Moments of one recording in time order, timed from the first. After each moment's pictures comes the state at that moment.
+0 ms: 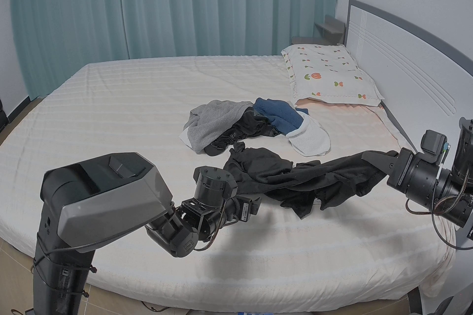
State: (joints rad) left arm -0.63 2.41 -1.05 -0.89 0.17 -0.15; right arm 0.52 1.36 -0.47 -0.72 -0.05 0.62
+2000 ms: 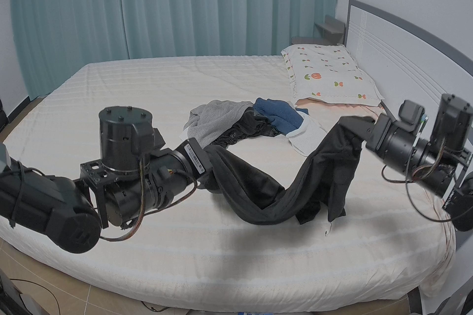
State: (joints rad) left arm -0.63 1.74 -0.77 -0.68 0.10 -0.85; right arm 0.45 1.57 -0.61 -0.94 0.12 0.63
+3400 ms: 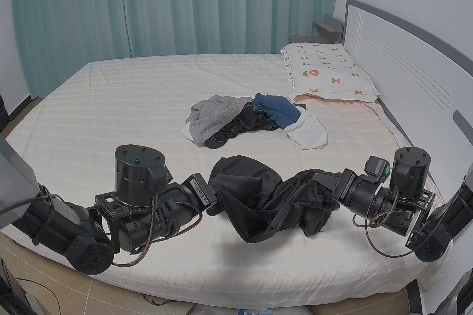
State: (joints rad) left arm -0.65 1.83 -0.62 -0.82 0.05 -0.96; right arm 0.52 1.84 -0.43 -1.20 0.05 0.79
